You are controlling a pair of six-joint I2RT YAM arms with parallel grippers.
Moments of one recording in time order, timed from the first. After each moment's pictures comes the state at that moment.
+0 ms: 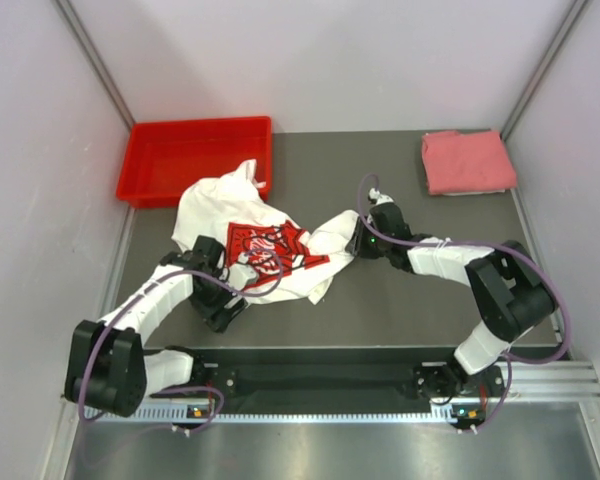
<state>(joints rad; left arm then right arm) -0.24 1.19 0.66 -0.92 0.14 0.60 0.53 1.62 0.79 0.10 -0.05 0.56</state>
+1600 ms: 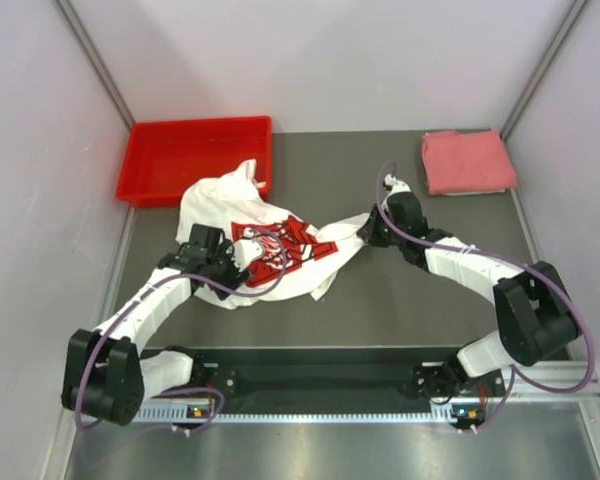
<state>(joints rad) -0.25 1.16 0.64 -0.50 0.17 0.68 0.47 1.46 0.81 0.05 -0.05 0.53</state>
